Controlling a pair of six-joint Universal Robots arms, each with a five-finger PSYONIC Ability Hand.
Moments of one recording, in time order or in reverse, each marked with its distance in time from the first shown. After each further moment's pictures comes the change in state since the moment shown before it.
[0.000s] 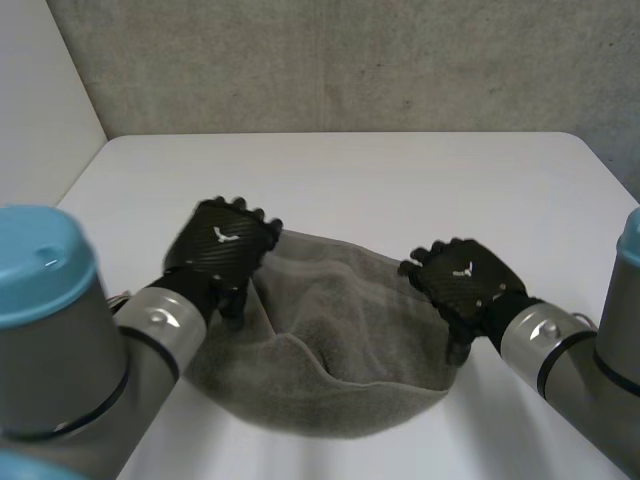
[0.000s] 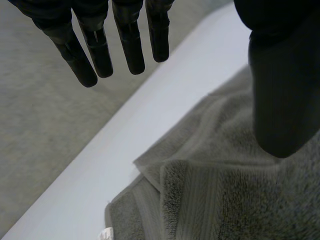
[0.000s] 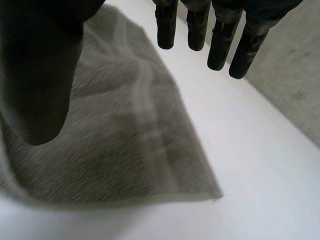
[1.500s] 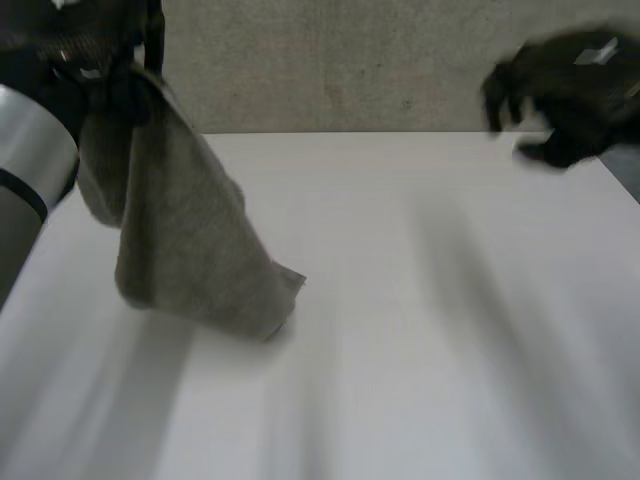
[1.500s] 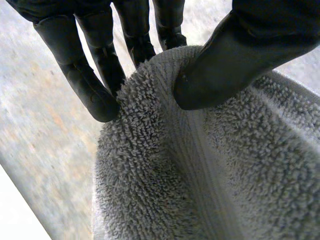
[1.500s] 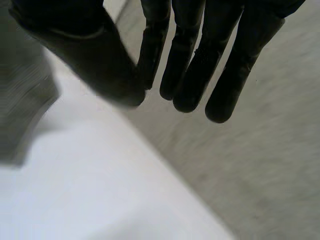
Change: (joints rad) left arm 0.111 0.242 0.284 -0.075 -0.087 -0.150; right arm -0.244 -0.203 -0.523 0.432 -0.290 0.085; left_hand 1.025 1.071 1.124 1.086 1.068; right_hand 0.682 0.680 0.777 0.765 0.796
